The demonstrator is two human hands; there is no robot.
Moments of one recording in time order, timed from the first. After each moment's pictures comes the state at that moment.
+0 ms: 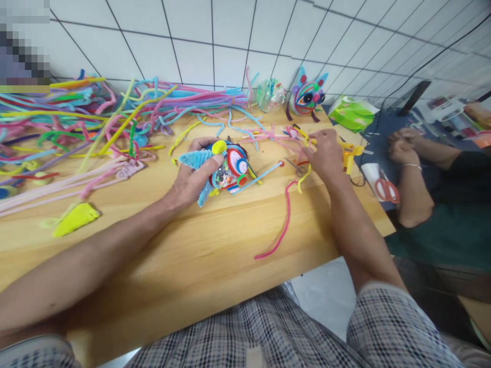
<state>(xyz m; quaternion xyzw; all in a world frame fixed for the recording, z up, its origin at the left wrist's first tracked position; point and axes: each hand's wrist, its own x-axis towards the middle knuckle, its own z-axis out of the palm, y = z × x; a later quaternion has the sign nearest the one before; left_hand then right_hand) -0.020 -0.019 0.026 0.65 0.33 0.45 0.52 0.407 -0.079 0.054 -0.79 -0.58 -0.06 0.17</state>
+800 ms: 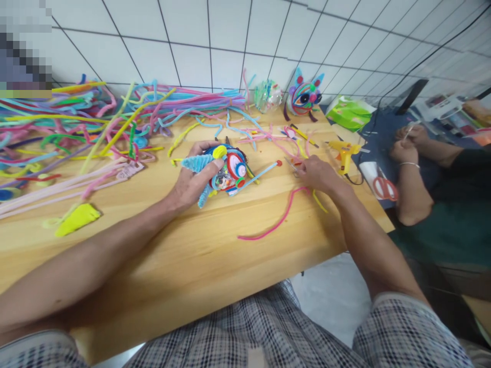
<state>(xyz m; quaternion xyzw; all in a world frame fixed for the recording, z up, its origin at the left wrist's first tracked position) -0.022 -0.017 0.016 0.68 0.30 0.44 0.50 0.379 -0.117 0.066 -0.80 -0.59 0.06 -0.07</state>
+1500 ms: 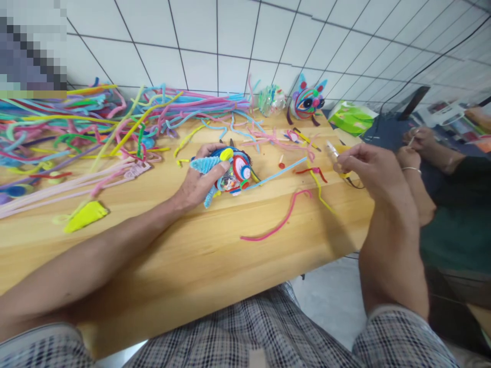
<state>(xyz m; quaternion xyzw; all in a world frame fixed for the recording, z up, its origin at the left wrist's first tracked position) -0.017 -0.026 0.020 0.66 0.30 0.45 0.52 0.403 -0.167 0.142 -0.79 -0.52 0.13 0.30</state>
